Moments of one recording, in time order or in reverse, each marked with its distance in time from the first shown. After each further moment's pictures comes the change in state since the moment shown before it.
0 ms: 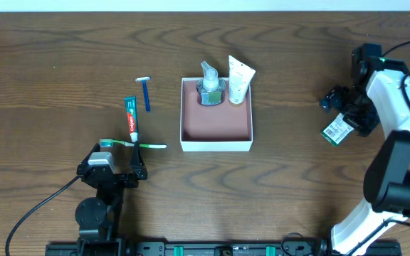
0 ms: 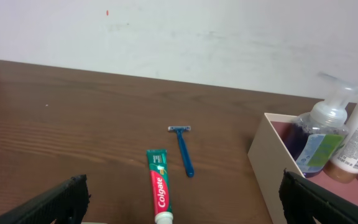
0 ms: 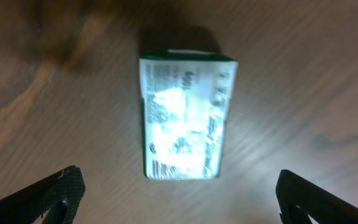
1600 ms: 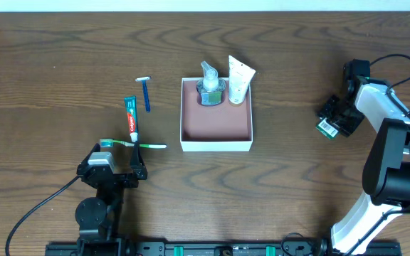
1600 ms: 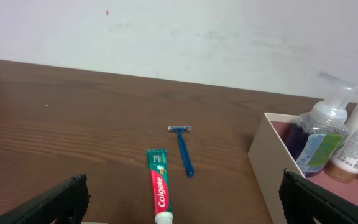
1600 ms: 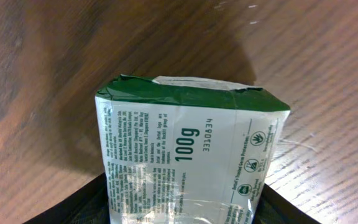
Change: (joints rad) left arm 0.000 0.001 0.000 0.000 0.000 0.000; right arm -0.003 0.050 -0.192 0.333 -0.081 -0.118
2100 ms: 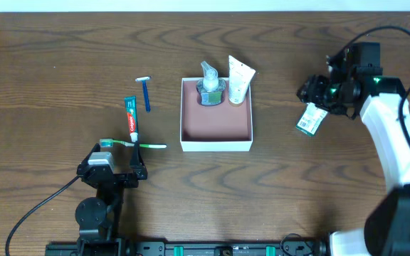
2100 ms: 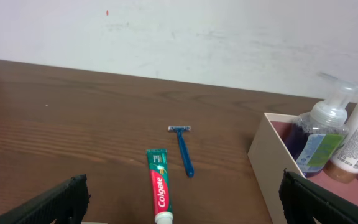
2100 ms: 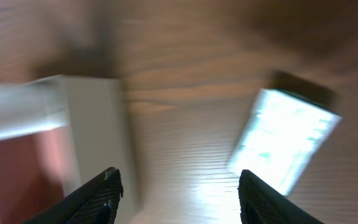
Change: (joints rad) left arm 0.000 0.000 0.000 0.000 0.000 0.000; right arm 0.143 -0.381 0.020 -0.022 -0.358 -0.234
